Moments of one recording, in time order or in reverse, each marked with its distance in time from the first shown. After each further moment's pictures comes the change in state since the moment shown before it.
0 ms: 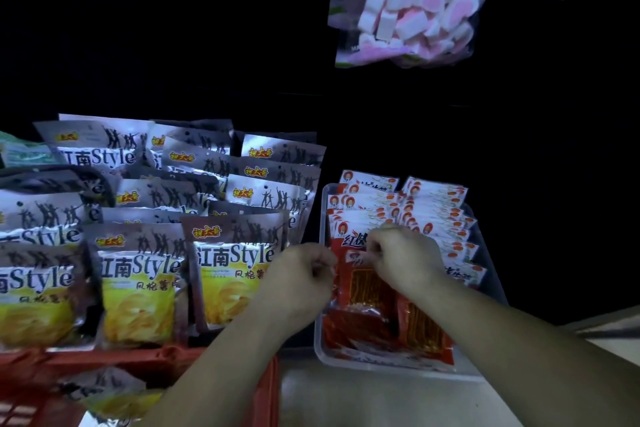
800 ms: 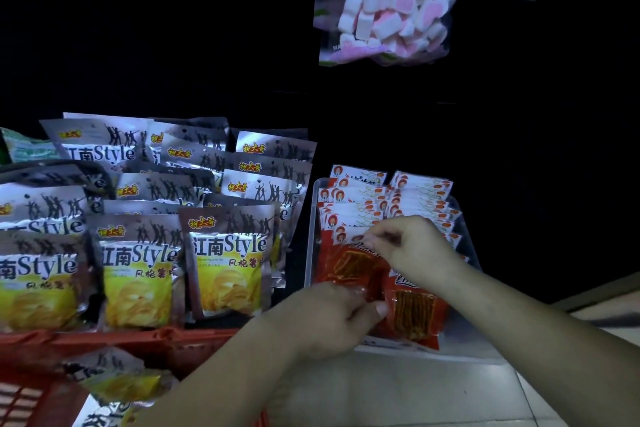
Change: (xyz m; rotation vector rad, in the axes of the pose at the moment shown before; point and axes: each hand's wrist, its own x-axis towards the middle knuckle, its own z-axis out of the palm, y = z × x) left_hand -0.035 0.035 0.030 0.392 -0.467 0.226; right_hand -0.030 0.020 -0.027 0.561 0.027 -0.001
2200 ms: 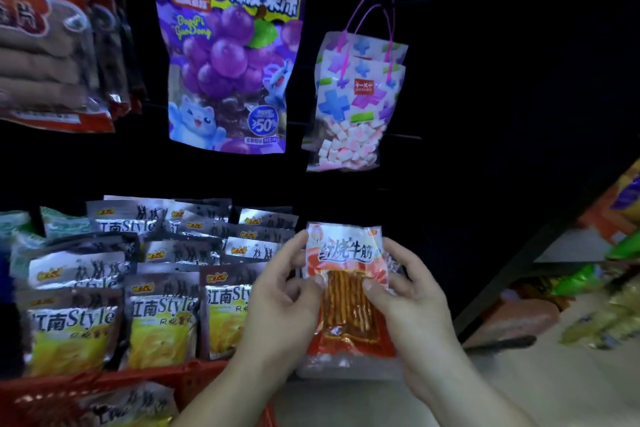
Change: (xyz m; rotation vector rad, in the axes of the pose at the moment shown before) left_hand -0.141 0.097 -0.083 -1.030 0.771 0.181; right_hand -0.168 -0.191 -0.054 0.911 0.418 0.196
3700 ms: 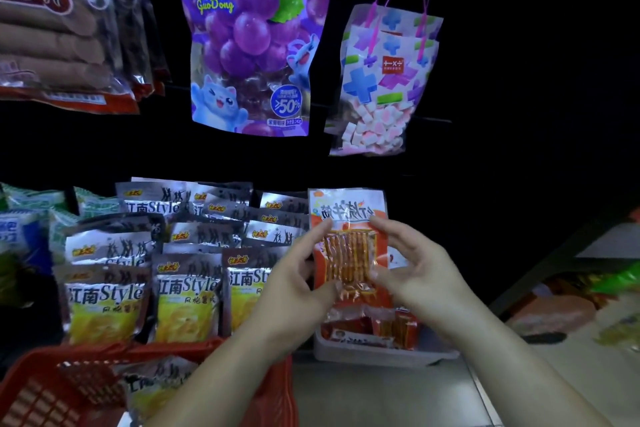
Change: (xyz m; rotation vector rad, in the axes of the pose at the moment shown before) left_hand 0.013 -0.001 -0.030 0.136 -0.210 -0.142; right_hand 0.030 -0.013 0.001 -0.375 -0.352 -0.114
